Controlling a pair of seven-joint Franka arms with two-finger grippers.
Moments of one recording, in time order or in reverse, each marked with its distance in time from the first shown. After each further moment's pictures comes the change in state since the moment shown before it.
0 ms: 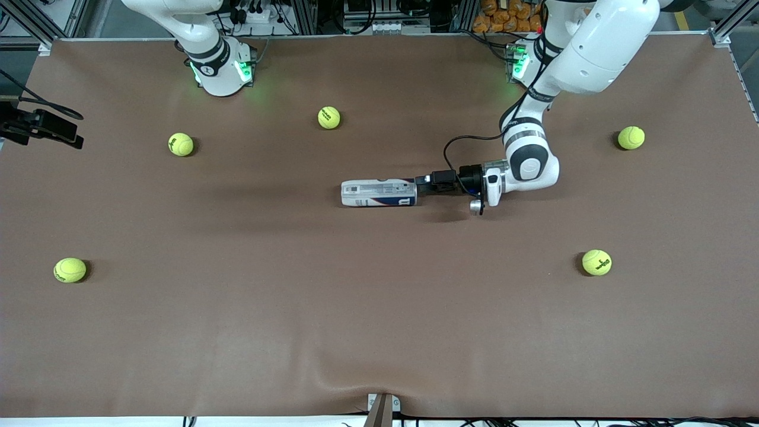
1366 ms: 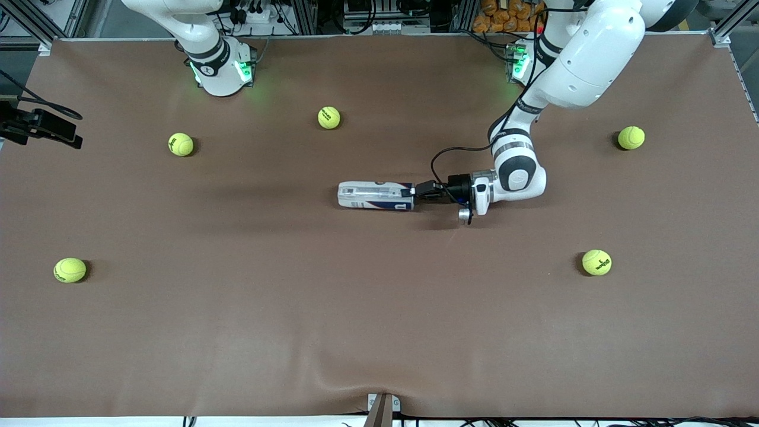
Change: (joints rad) left arm -0.011 0.069 -0.032 0.120 -0.013 -0.009 -0.018; right arm 0.000 0.000 -0.001 0.003 0.000 0.000 0.000
